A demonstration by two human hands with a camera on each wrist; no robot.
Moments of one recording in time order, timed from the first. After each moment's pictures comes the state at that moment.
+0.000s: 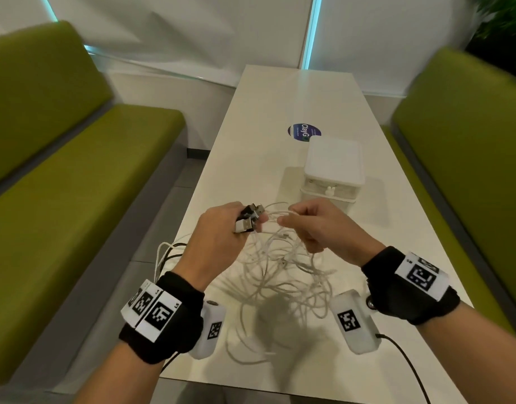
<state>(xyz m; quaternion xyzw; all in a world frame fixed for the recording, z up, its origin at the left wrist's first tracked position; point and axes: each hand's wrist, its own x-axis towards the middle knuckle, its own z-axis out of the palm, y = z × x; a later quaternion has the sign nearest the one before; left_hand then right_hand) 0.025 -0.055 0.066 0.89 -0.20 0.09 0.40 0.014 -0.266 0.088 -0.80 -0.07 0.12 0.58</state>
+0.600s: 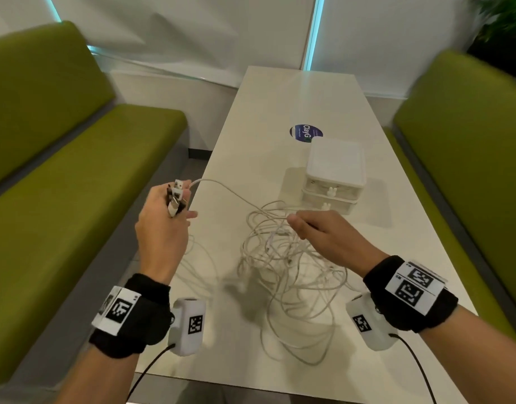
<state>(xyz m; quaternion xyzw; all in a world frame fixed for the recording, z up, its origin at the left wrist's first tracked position) 0.034 -0.005 0.062 0.81 0.06 0.19 0.55 0.010 -0.274 0.071 -0.93 -0.14 0.01 0.35</state>
